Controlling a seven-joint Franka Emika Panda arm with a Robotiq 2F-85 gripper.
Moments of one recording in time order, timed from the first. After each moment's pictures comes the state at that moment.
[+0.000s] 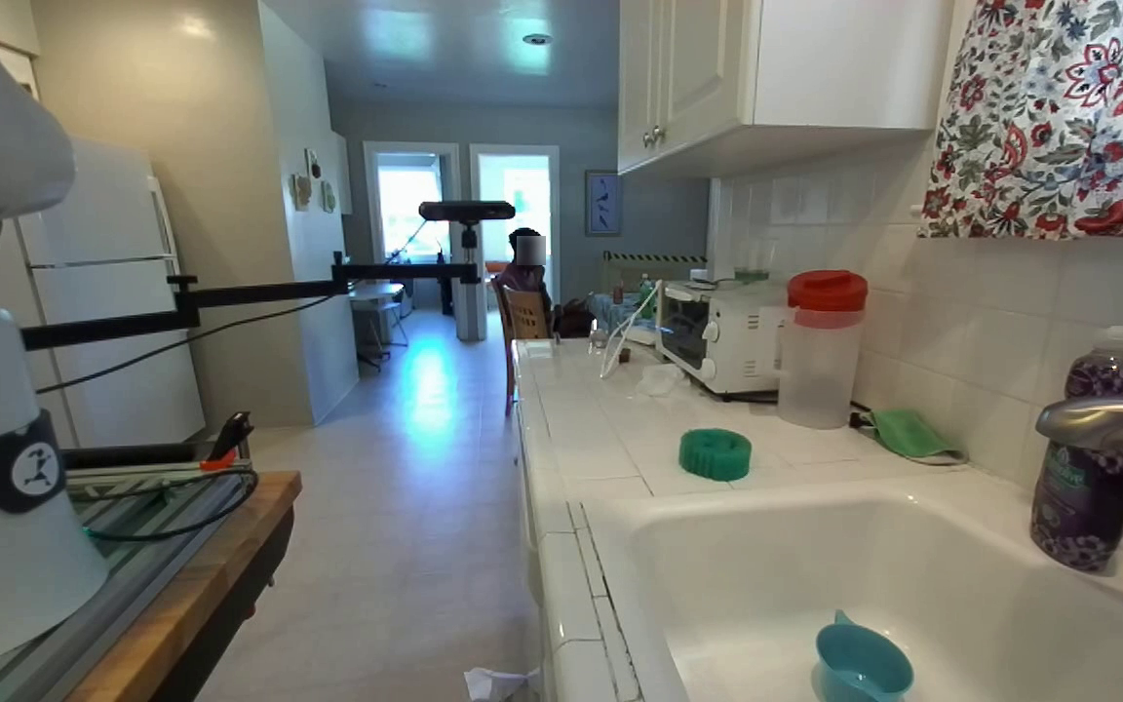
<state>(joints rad) -0.11 0.00 -0.15 -1.84 0.09 2.25 0.03</state>
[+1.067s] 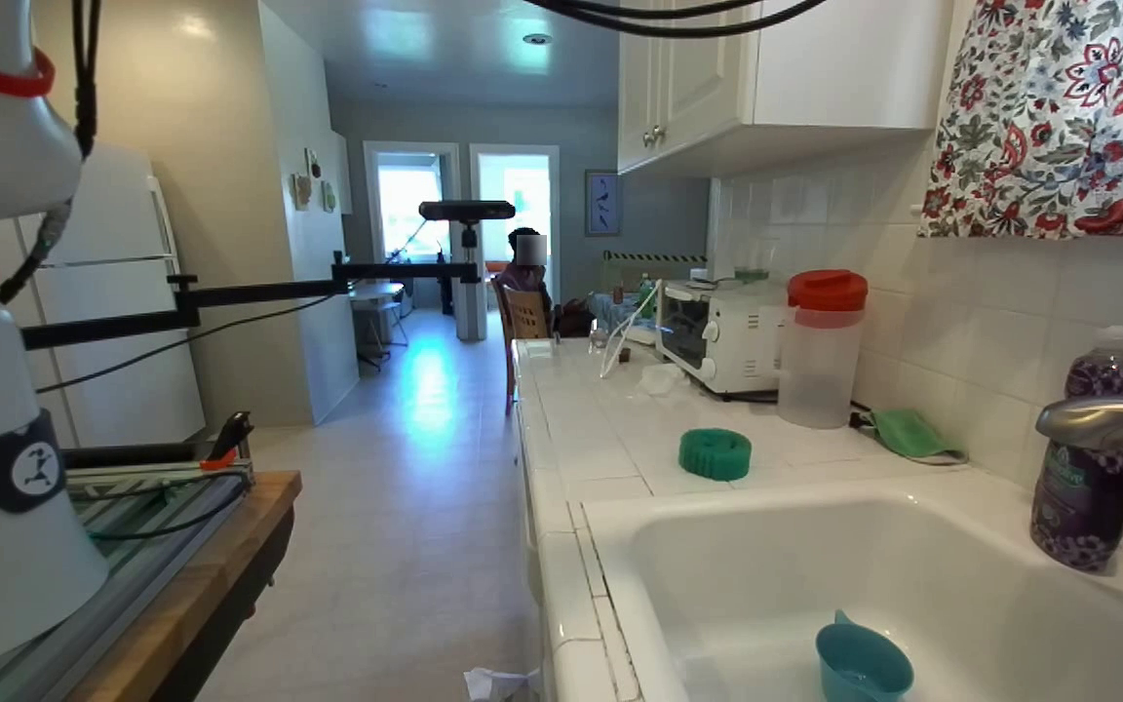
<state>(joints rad) -0.18 0.55 -0.14 -1.27 0.24 2.23 0.24</state>
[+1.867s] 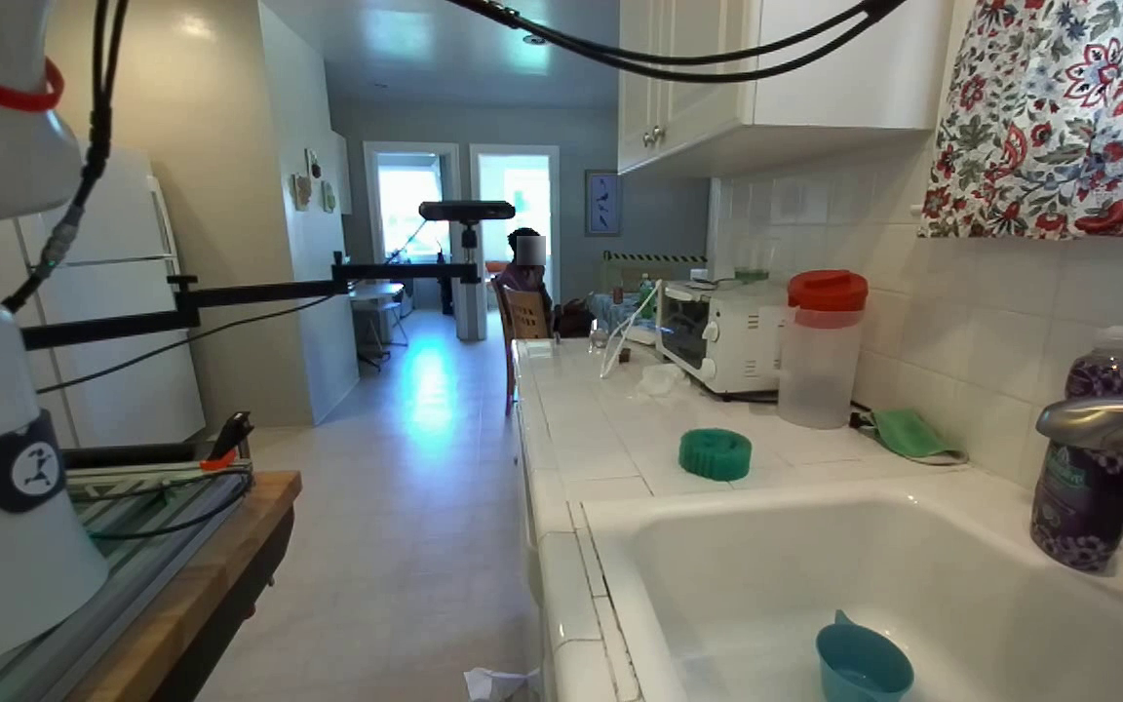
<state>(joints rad) -0.17 0.65 -0.12 -1.14 0.24 2.13 0.41</state>
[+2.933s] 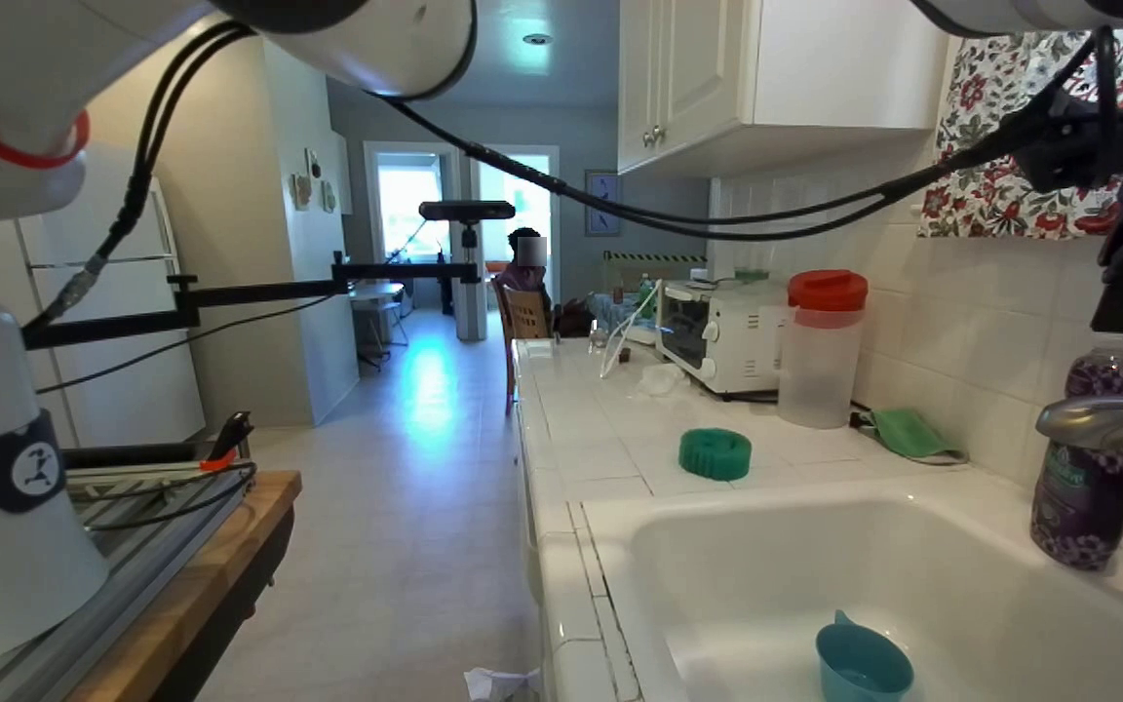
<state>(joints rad) -0.23 1.08 0.01 -0.65 0.28 1.88 0.41</state>
